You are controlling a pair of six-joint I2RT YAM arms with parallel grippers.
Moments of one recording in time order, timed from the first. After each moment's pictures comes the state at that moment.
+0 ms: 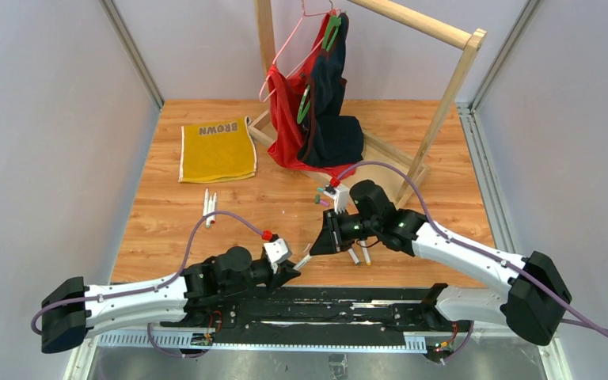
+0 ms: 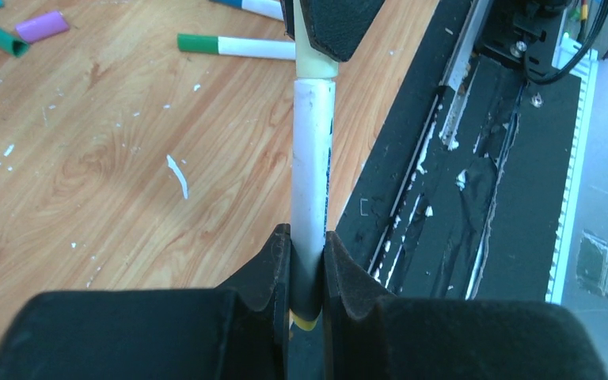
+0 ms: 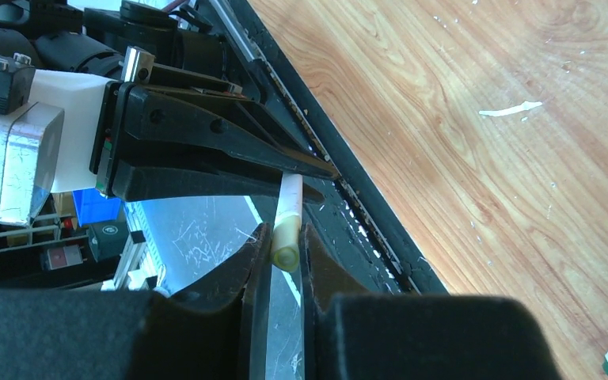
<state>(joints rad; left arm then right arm) -1.17 0.69 0.15 0.24 -0.01 -0.15 0.85 1.17 0.74 -0.21 -0.57 0.63</state>
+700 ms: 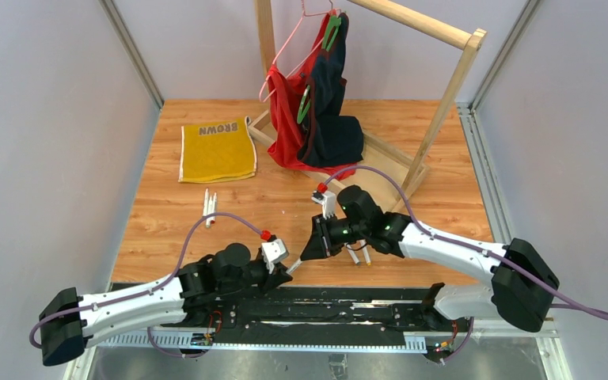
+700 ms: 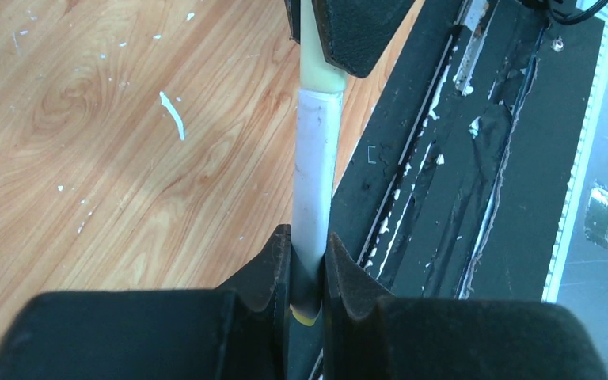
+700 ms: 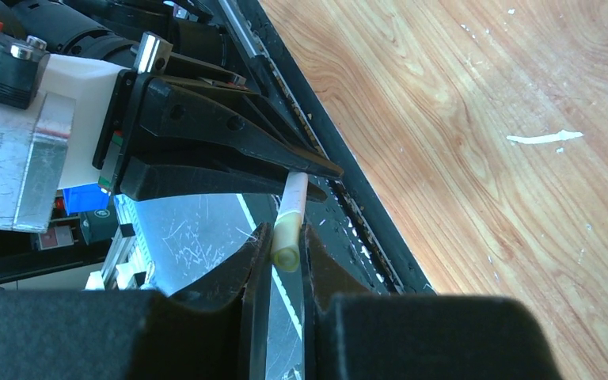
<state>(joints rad) -1.09 0.61 0.15 0.05 0.09 -0.15 0.92 1.26 0.73 -0.09 -0.55 0.63</state>
